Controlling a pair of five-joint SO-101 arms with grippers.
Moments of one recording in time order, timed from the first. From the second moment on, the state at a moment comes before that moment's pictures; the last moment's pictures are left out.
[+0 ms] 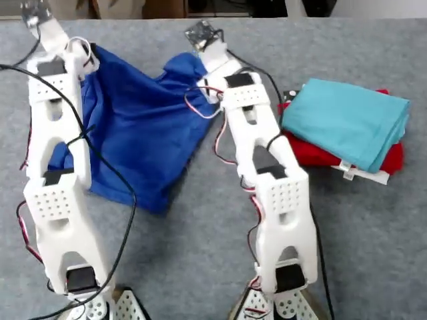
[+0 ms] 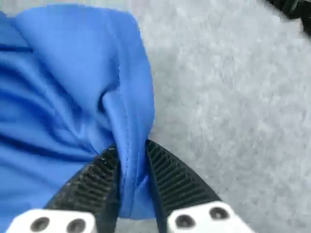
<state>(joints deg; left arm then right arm) -14.3 38.6 -46.2 57.7 4.0 -16.1 45.7 -31.9 43.8 15.1</state>
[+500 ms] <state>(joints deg) -11.0 39.4 -68.7 99.4 -6.7 -13.1 46.4 -31.8 41.7 14.8</state>
